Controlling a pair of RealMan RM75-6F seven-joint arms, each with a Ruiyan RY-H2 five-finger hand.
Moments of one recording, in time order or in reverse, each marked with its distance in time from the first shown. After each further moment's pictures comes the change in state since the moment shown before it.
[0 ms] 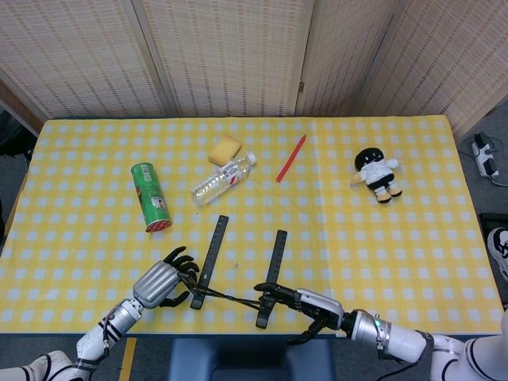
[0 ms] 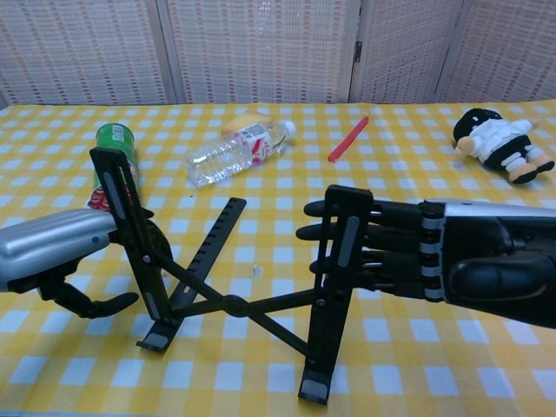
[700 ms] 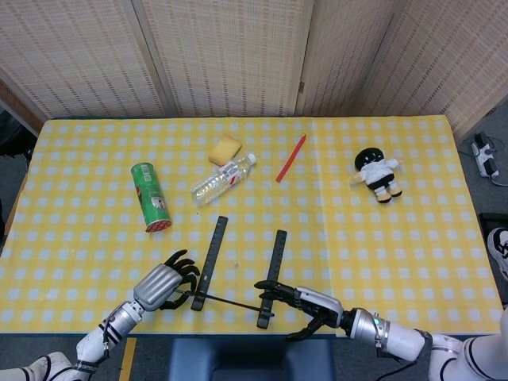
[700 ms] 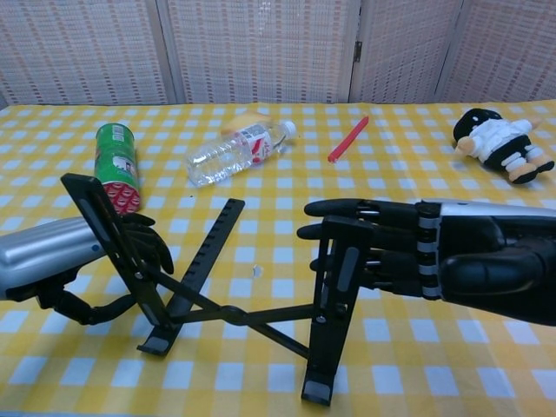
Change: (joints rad) left arm -0.001 -0.002 0.015 -0.001 0.008 -0.003 -0.016; right arm 0.003 -0.004 0.006 0.003 0.018 -0.016 0.003
